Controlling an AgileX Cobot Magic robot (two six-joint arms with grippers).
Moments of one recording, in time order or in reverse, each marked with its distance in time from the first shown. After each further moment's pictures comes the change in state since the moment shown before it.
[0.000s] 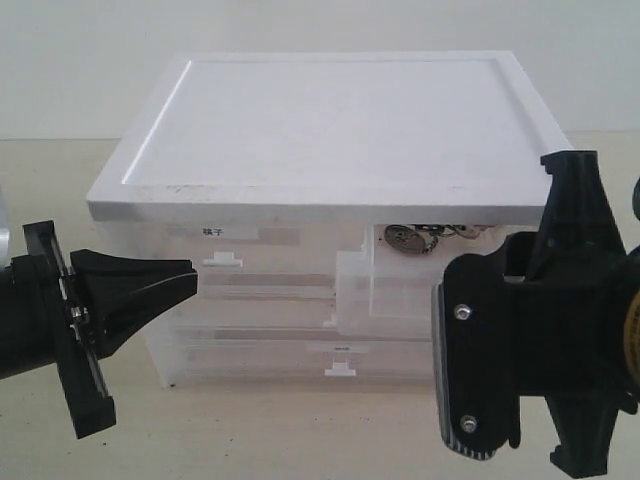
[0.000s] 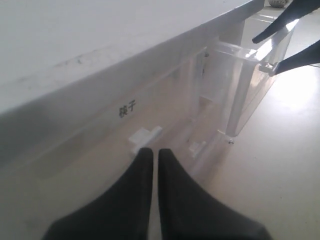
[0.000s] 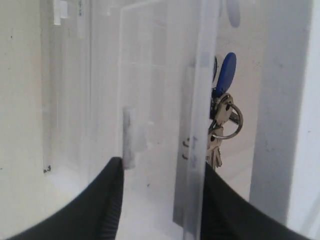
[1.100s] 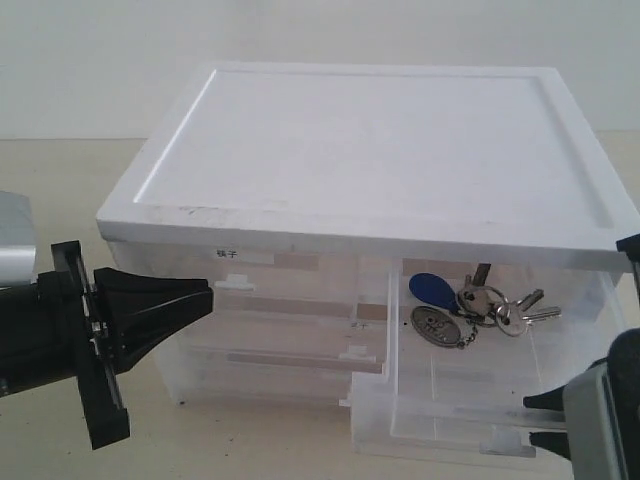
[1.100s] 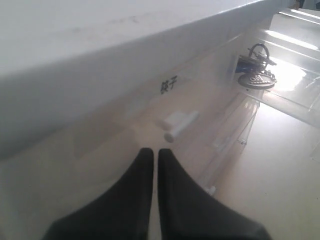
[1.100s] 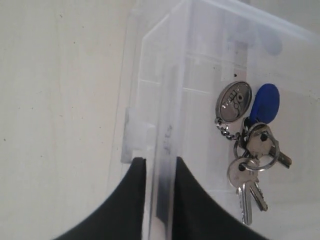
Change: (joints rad) left arm -0.004 0.141 0.002 -0.017 -0.097 0.053; right arm 0.050 -0.279 0.005 0.602 0.098 -0.410
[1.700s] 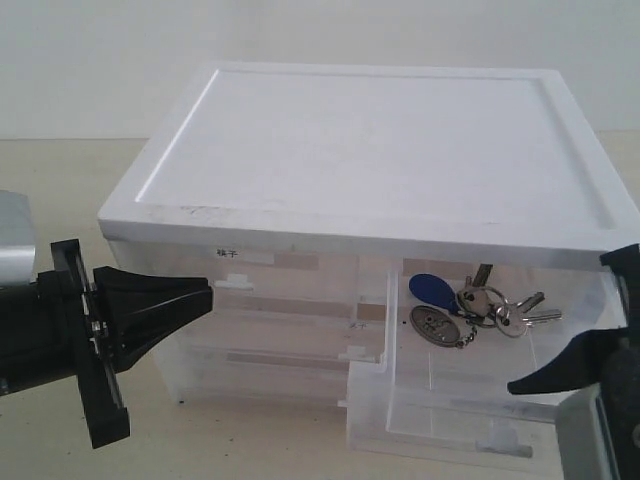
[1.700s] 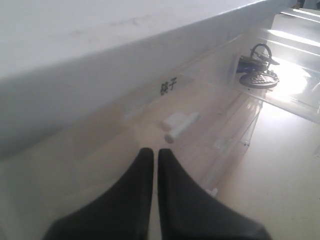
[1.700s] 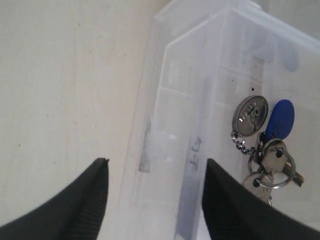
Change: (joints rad) left arm 0.000 0.000 0.000 -0.002 -0.002 0.010; right arm 0.000 0.000 0.001 0.030 -0.023 -0.032
